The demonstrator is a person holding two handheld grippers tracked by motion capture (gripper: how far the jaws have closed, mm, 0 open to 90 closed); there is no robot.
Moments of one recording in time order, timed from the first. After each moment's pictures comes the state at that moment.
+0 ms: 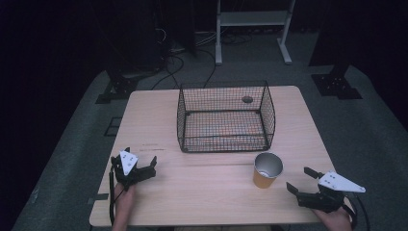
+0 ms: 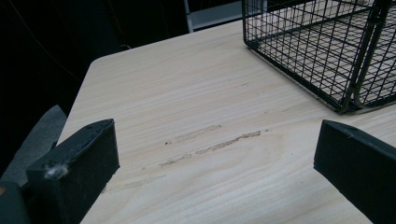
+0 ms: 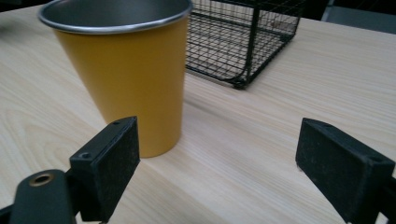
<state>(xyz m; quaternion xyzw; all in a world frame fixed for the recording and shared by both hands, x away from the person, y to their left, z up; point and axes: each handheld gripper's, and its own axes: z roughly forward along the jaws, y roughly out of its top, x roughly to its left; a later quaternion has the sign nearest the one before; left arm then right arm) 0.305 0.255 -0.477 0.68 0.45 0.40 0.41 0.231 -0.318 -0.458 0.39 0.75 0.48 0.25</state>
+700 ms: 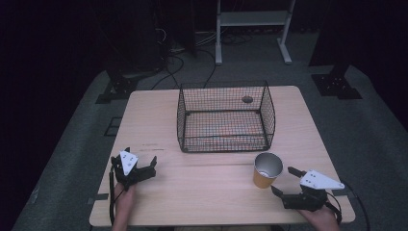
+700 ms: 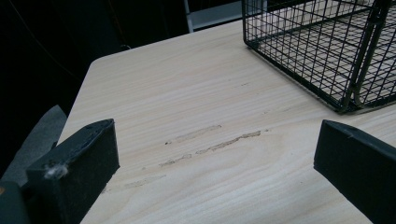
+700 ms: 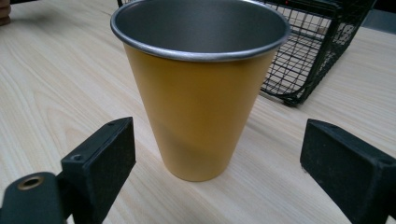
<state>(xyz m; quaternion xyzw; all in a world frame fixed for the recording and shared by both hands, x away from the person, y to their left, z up) 0.305 0.255 -0.477 0.68 0.45 0.40 0.41 0.238 -0.278 -0.455 0.35 0.78 0.47 0.23</state>
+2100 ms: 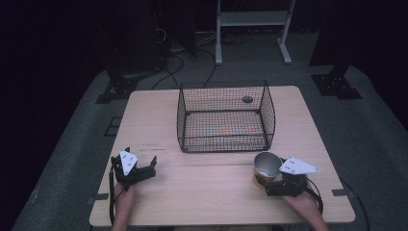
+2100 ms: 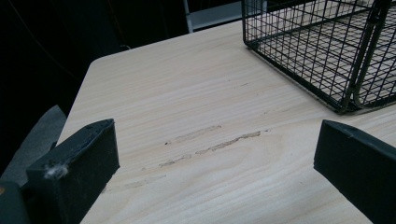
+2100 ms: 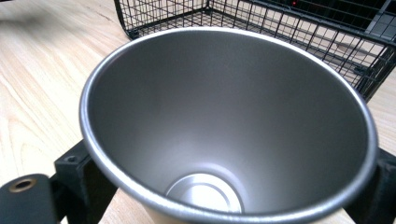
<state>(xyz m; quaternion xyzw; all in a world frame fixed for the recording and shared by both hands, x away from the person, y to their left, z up) 0.305 0.255 -0.477 0.68 0.45 0.40 0.41 0.273 -0.238 -0.449 0.33 0.79 0.46 0.23</state>
